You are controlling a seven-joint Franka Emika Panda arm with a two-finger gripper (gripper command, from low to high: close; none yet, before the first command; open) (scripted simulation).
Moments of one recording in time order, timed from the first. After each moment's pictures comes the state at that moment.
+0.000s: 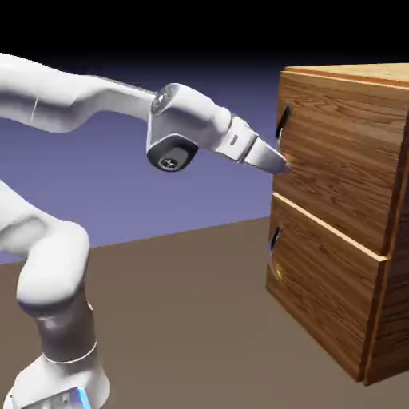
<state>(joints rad) -0.31 -0.73 0.37 -2.66 0.90 2.99 0.15</state>
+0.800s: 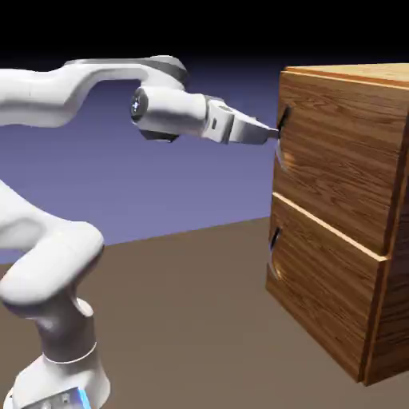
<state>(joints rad) -0.68 -0.91 0.79 -2.48 1.94 2.94 -0.54</state>
